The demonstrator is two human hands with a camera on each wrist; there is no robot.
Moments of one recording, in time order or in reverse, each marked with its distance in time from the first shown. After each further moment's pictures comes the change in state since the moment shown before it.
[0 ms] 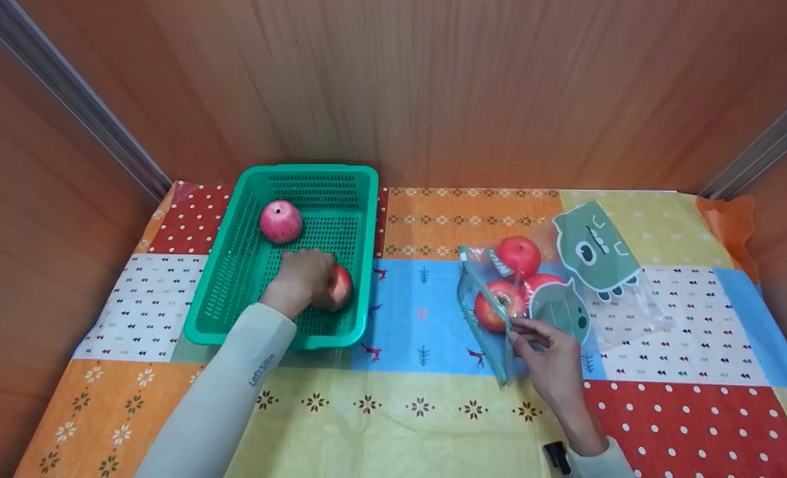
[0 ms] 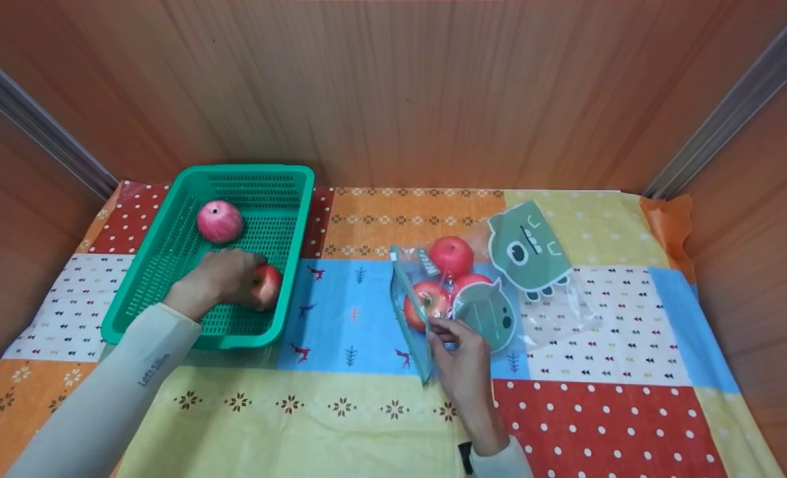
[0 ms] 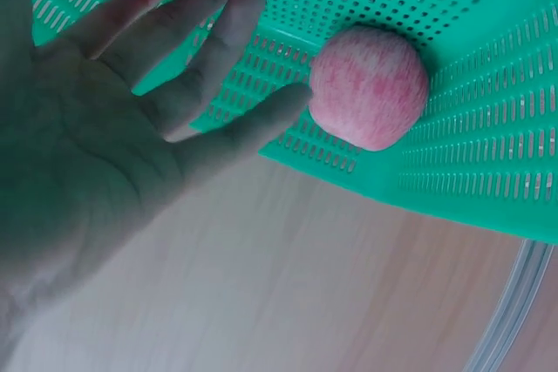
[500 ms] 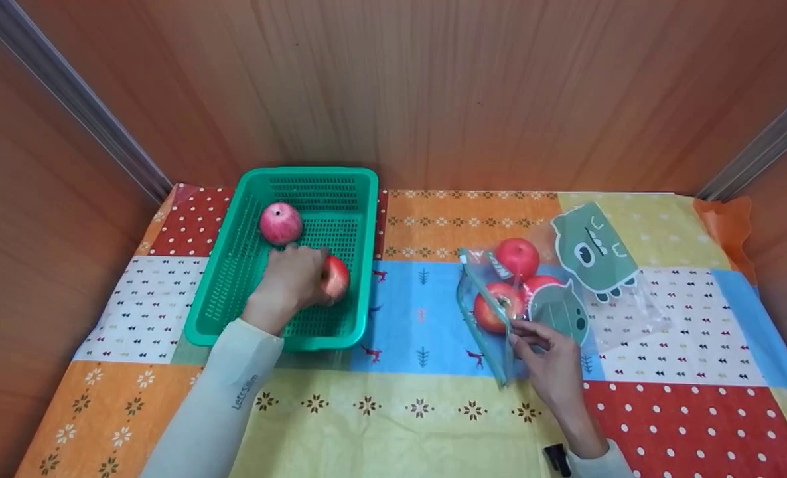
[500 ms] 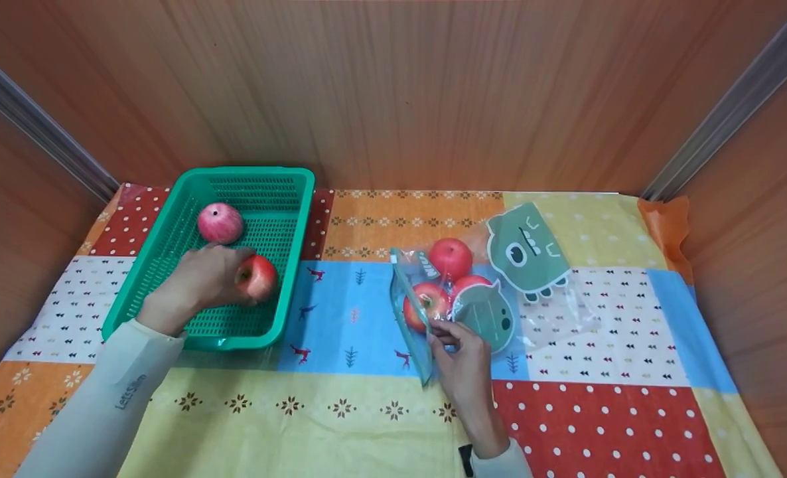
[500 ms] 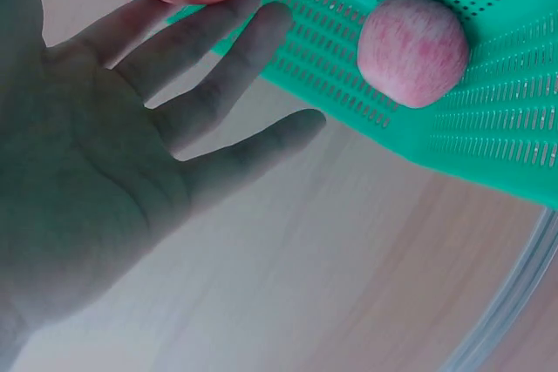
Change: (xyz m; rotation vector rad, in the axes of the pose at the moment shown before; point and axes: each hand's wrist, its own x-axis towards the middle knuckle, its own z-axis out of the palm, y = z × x) left_hand -0.033 0.004 -0.016 -0.092 0.171 -0.012; right_hand -0.001 0.001 -0.001 -0.017 0.023 -0.021
